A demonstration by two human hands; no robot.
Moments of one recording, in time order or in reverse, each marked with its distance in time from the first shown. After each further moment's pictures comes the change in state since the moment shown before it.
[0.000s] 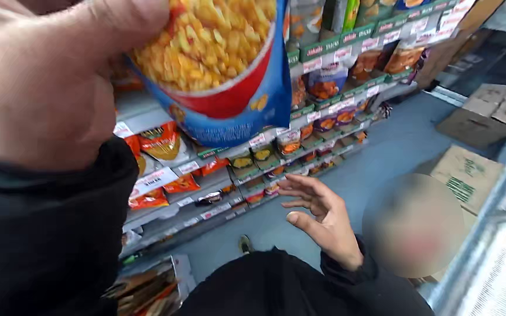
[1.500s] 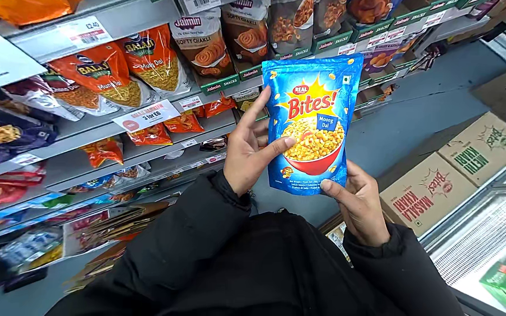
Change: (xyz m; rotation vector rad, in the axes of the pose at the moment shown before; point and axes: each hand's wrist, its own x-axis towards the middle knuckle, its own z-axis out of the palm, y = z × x) left_hand -0.186 -0.027 0.234 -0.594 0.301 -0.609; right_hand -0.070 0.019 -0.015 0.092 0.136 0.359
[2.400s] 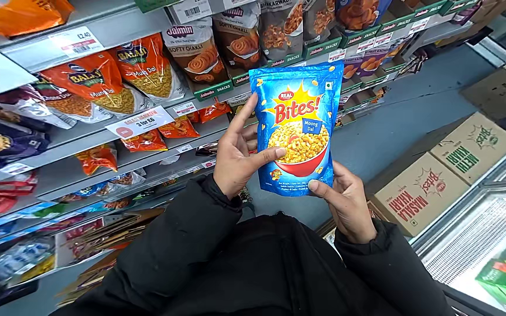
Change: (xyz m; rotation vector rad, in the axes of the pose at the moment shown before) left_hand 0.002 -0.006 -0.006 -0.020 0.000 -0.011; right_hand 0.005 0.004 0.000 0.040 -0.024 0.005
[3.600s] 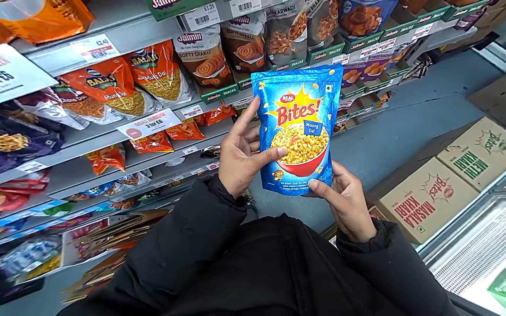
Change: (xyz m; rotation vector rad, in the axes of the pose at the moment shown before) left_hand -0.004 0.001 0.001 0.011 0.058 0.032; right_hand 0.002 0.005 0.001 0.006 -0.035 0.017
